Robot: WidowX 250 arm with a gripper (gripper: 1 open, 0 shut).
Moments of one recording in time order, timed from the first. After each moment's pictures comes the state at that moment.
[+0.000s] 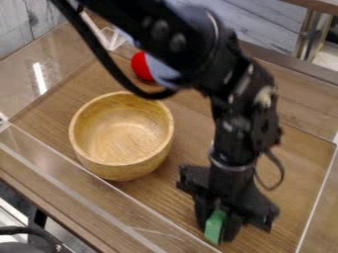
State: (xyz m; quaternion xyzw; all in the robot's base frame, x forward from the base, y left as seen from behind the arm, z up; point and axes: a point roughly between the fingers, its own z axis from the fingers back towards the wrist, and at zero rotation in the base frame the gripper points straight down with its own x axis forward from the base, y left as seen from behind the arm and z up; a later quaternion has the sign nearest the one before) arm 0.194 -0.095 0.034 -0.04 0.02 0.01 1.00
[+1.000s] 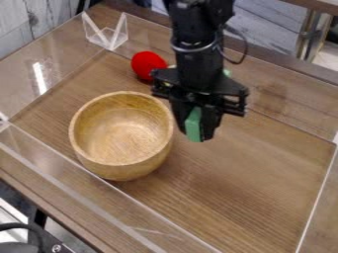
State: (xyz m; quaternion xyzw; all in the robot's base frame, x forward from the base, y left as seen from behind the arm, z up) arm 0.246 -0.029 0.093 -0.07 -0.04 0.06 1.00
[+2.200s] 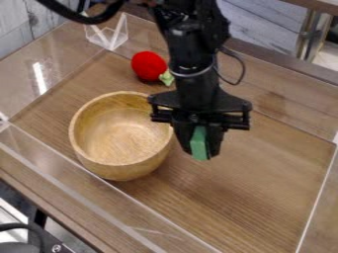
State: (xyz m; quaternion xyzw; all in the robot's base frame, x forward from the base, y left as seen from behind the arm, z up) arm 0.234 -0.053 0.082 -0.09 -0.05 0.13 0.99
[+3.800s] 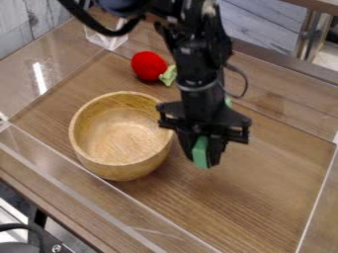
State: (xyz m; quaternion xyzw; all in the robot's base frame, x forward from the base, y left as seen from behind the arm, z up) arm 0.243 -0.040 0.065 -0.08 -0.04 0.08 0.99
